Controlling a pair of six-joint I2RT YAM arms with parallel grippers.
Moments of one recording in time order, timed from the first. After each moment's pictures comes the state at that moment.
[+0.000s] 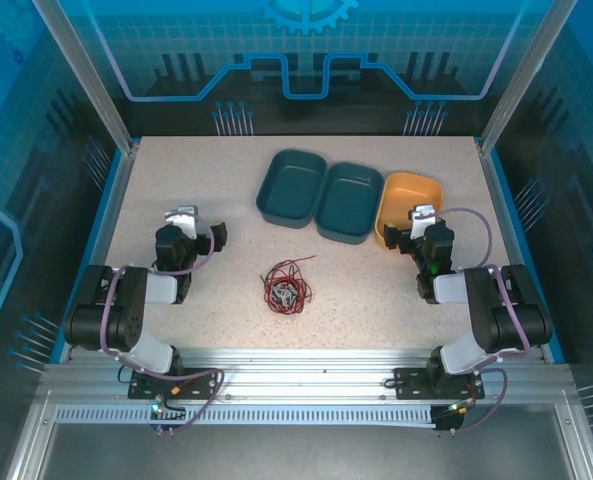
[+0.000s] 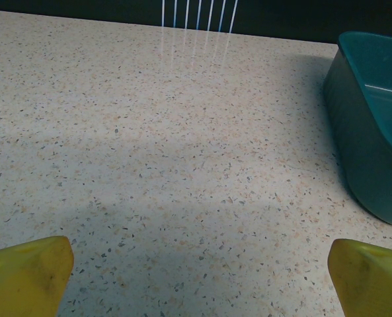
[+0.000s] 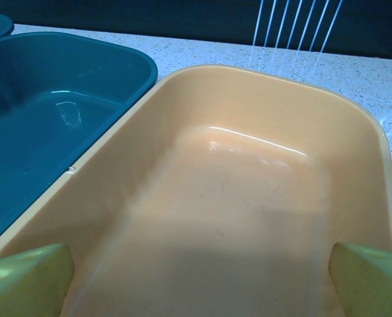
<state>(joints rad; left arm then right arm) 0.02 1.55 0.36 0.83 0.08 -0.11 0.06 1.54 0.38 0.81 0.03 -0.06</state>
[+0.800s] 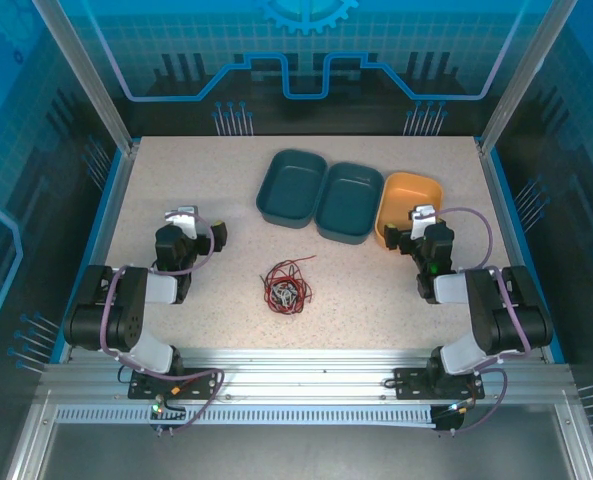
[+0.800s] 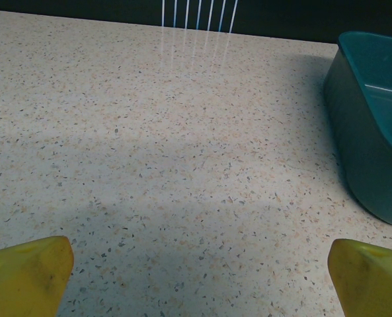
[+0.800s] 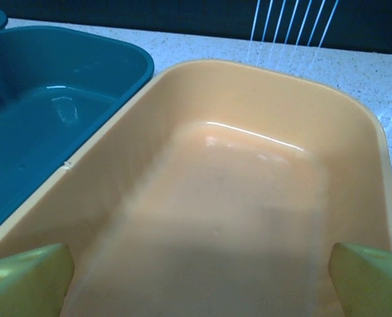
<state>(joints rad) 0.02 1.55 0.37 0.82 0.08 -0.11 0.06 1.51 0.38 0.76 0.04 -0.06</state>
